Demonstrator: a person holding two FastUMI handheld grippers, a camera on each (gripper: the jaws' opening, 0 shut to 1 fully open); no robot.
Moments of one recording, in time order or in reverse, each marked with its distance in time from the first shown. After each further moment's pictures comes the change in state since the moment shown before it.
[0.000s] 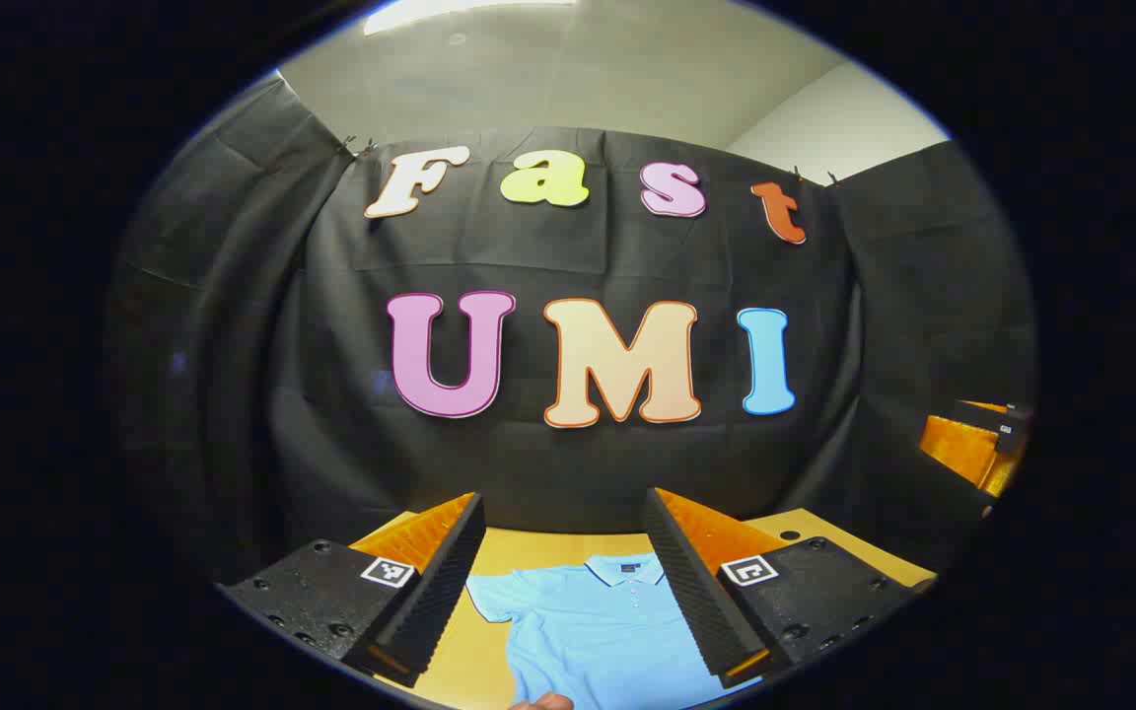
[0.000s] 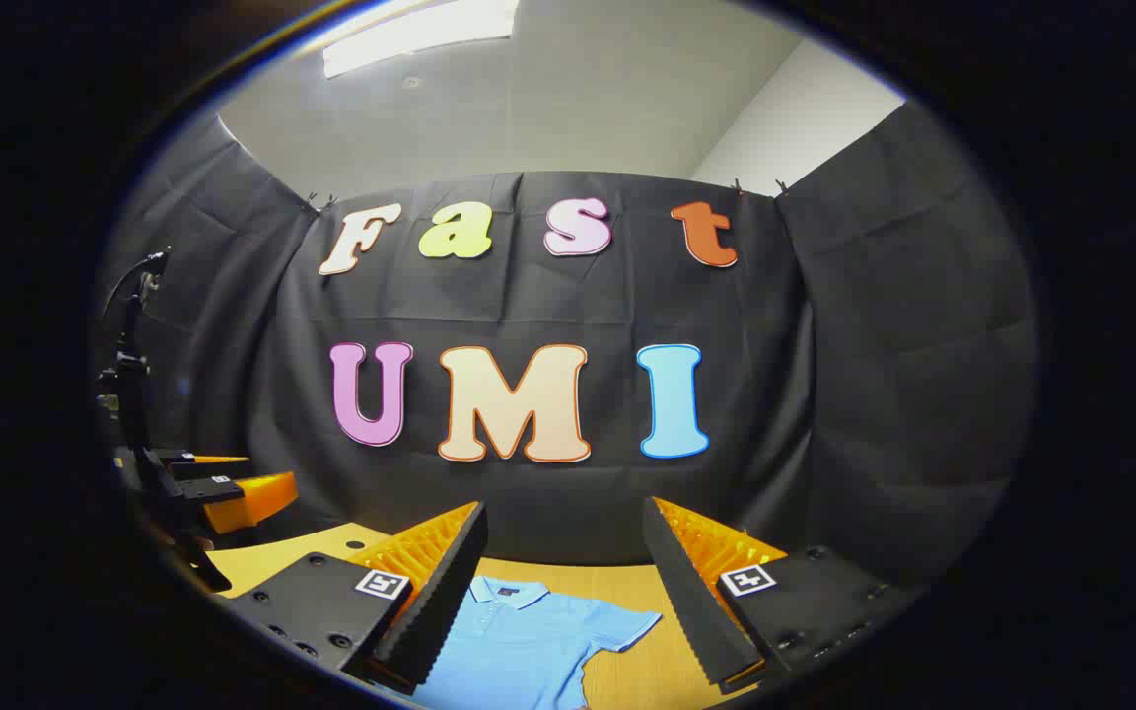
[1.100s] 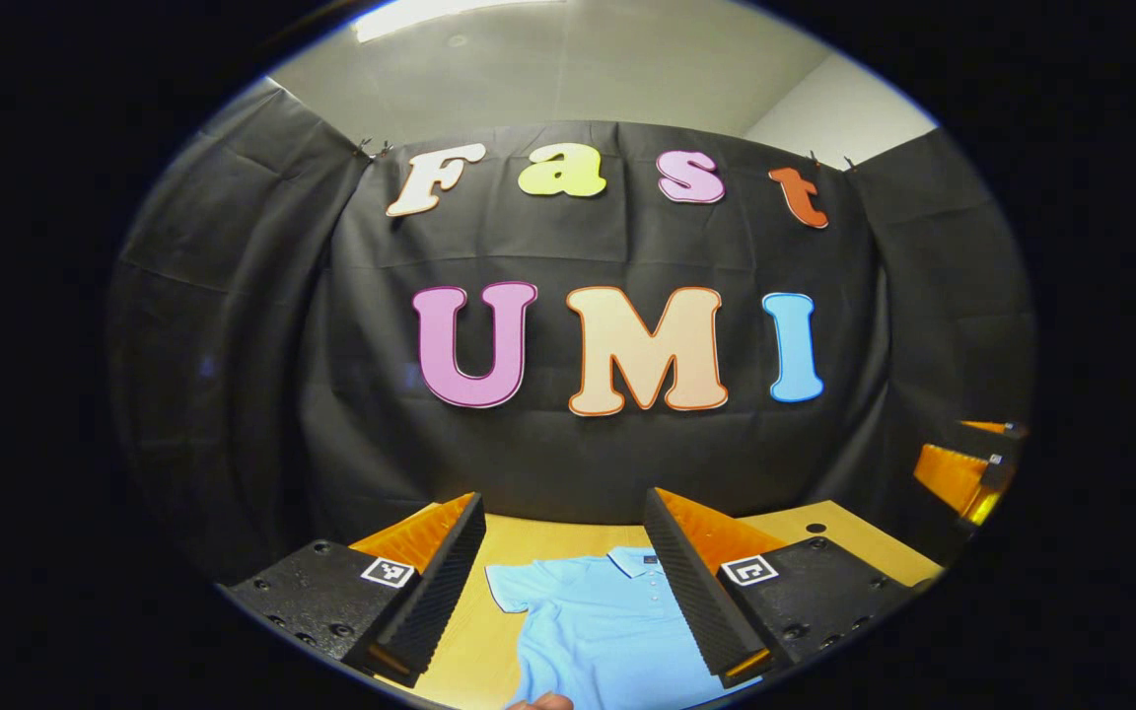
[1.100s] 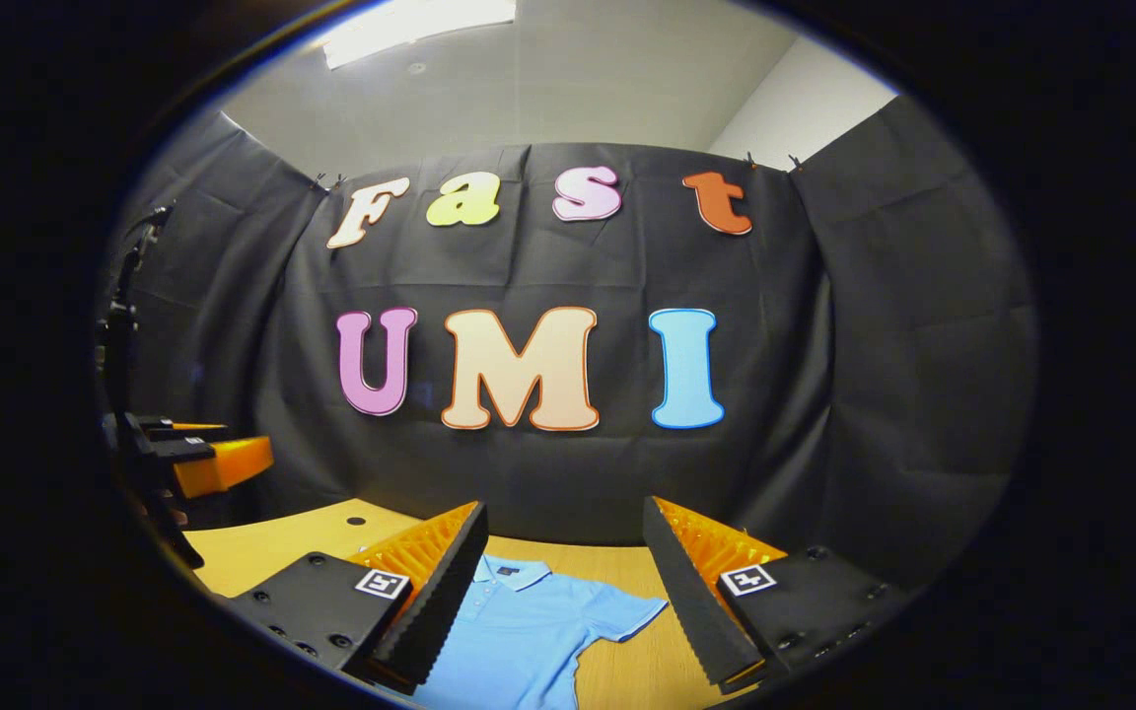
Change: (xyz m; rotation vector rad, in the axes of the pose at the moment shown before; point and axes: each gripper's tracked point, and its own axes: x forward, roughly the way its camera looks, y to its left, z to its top) left arm -0.001 0.011 -0.020 0.005 0.024 0.093; right arm 0.035 -0.013 -0.064 -0.026 0.075 0.018
